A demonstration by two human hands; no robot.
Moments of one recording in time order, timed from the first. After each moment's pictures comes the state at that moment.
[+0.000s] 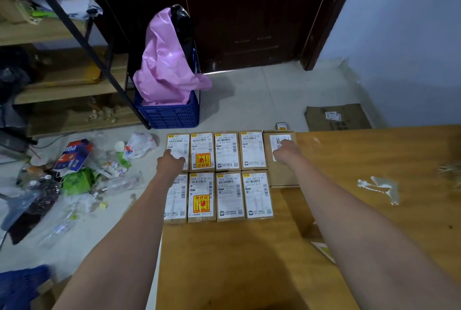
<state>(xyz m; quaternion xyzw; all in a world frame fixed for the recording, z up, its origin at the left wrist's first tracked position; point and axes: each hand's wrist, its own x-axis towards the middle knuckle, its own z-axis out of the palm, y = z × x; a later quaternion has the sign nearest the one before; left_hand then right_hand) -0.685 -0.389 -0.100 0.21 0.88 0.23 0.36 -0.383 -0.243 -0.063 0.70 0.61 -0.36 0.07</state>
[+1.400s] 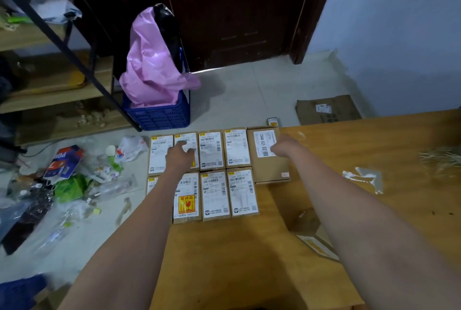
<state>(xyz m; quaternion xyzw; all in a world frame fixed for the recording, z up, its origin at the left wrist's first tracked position) -0.606 -0.354 -0.056 0.32 0.86 0.21 0.33 -0.342 -0.226 -0.035 0.66 0.64 -0.35 0.15</state>
